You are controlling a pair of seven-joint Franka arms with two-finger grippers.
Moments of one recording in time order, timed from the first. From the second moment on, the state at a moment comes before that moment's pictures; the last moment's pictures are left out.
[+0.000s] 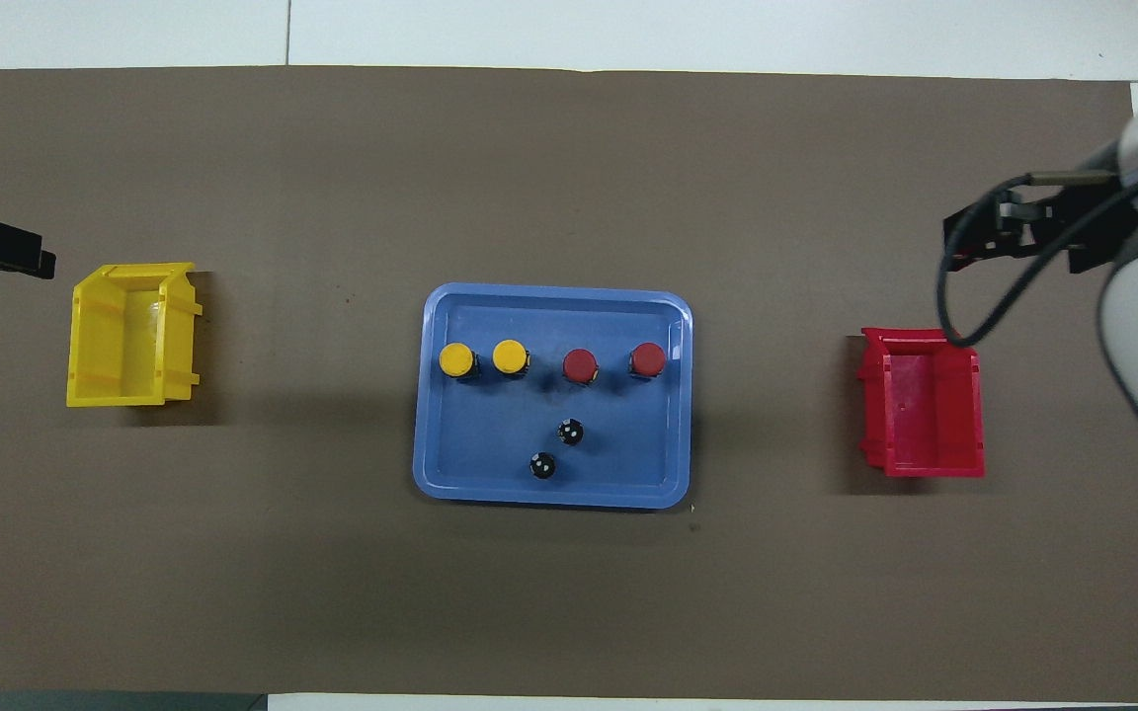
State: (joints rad) left arm -0.11 0.05 0.10 -1.58 -0.02 1.64 0.12; right arm 0.09 0.18 0.12 -1.38 -0.05 1.52 0.25
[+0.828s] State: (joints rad) left arm -0.11 0.05 0.10 -1.58 -0.02 1.63 0.12; right arm 0.38 0.33 0.13 -1.79 -0.06 2.14 0.61
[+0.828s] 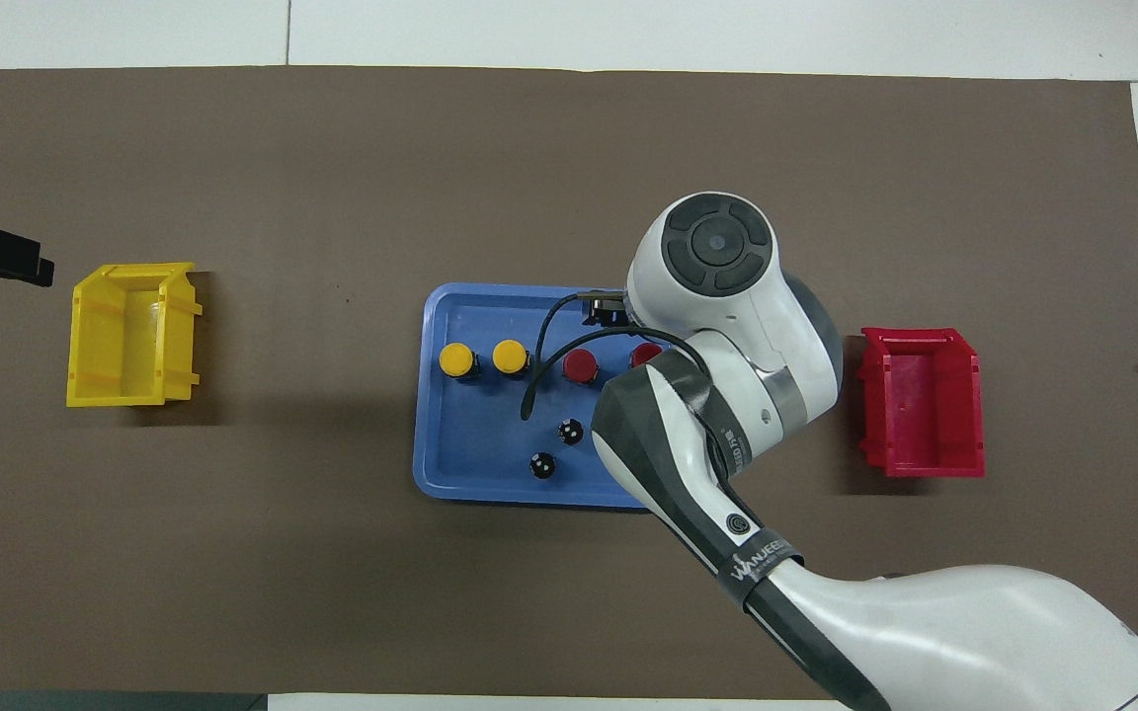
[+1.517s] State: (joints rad) left arm -0.11 0.04 0.10 -1.60 -0.02 1.63 0.12; right arm 0.39 0.28 0.13 -1.92 -0.06 2.21 0.61
